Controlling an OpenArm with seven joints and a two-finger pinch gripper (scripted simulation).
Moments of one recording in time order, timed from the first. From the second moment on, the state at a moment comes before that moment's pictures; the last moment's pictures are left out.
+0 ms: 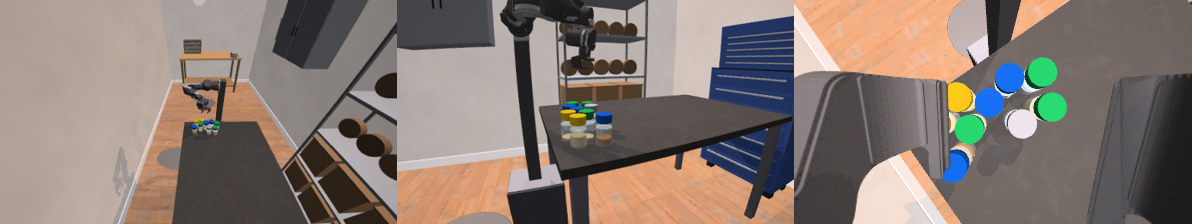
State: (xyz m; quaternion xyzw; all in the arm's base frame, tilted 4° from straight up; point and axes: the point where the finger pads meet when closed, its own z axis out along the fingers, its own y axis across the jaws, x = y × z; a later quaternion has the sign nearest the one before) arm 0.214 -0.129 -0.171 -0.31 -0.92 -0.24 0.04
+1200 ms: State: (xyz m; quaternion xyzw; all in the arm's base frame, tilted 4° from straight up) arm 0.231 -0.150 -0.172 -0.32 -0.92 -0.24 0.04
